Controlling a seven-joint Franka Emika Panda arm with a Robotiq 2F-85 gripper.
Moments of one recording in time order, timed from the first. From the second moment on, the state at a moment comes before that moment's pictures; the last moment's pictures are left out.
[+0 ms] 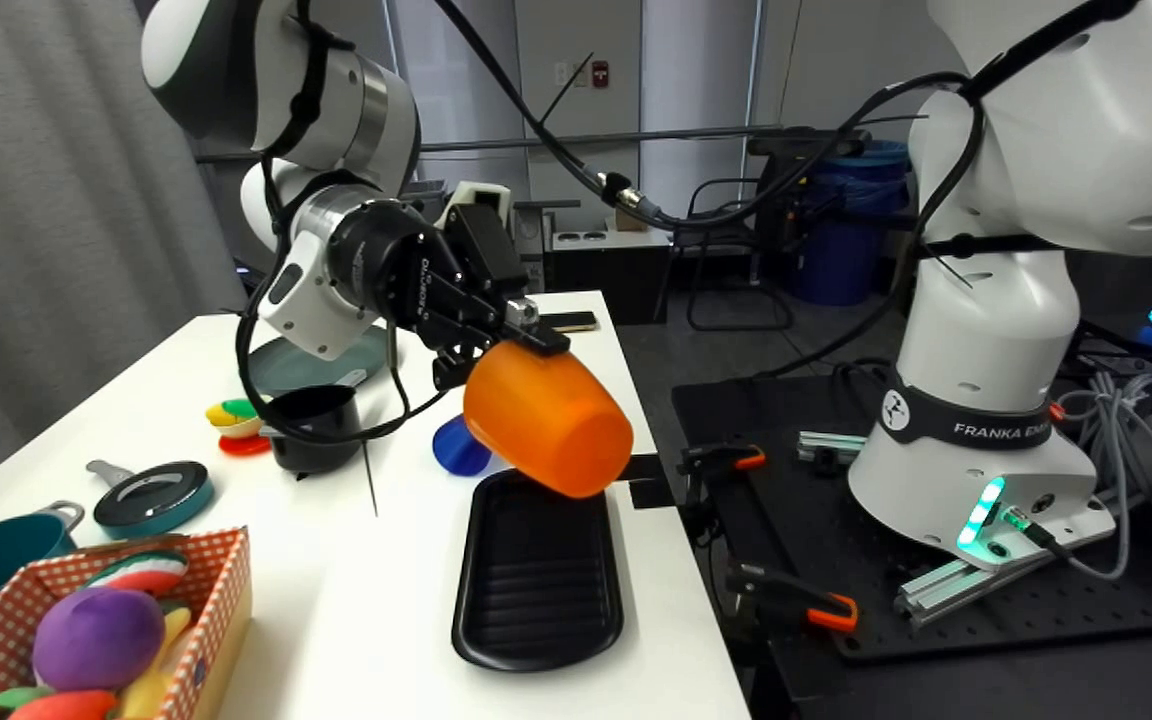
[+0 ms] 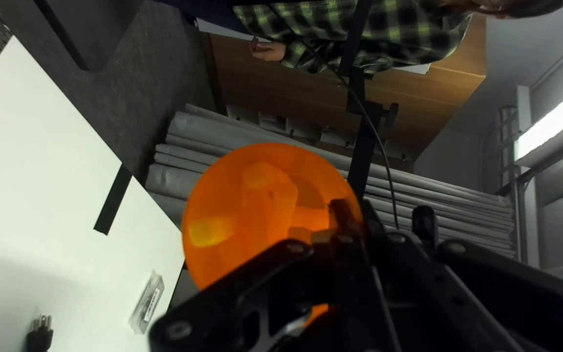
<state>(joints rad) -0.15 0.41 -0.06 -1.95 0.69 1.07 -1.32</state>
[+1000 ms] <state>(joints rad) -0.17 0.49 -0.06 -1.88 0.69 0.94 -1.50</state>
